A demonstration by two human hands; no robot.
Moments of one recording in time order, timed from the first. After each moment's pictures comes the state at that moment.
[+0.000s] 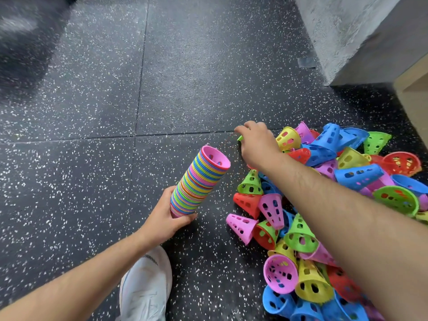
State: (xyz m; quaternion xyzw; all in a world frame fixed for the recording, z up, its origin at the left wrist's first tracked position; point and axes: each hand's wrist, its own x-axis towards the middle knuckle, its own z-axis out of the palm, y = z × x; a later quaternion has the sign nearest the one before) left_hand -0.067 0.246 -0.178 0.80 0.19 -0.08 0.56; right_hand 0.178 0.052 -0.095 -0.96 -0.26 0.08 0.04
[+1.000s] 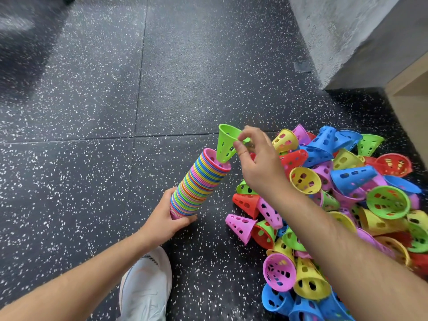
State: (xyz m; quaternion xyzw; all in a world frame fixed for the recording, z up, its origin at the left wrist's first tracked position) left_hand -0.069 0.246 -0.175 0.79 0.19 -0.09 0.58; right_hand 0.101 0.041 -0.056 -0.86 -0.20 0.00 0.47
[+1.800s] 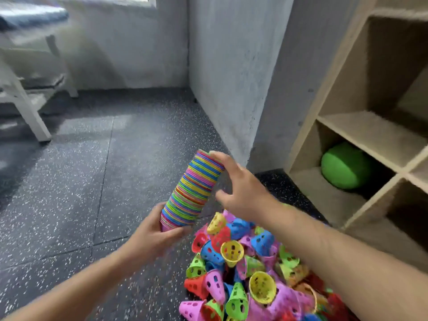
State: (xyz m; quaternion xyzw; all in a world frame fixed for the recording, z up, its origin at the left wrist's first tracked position) left_hand 0.037 0.167 0.071 0.73 0.03 -0.04 0.68; right_hand 0.112 -0.062 0.178 -0.89 -0.28 -0.04 0.36
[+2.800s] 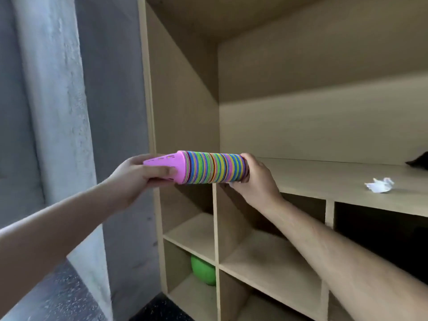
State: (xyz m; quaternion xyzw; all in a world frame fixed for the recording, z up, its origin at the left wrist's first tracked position) left_hand 0.112 -0.226 0.543 0.67 -0.32 -0.03 0.67; right_hand 0.045 -0.508 0.494 -0.84 0.00 -0.47 0.28
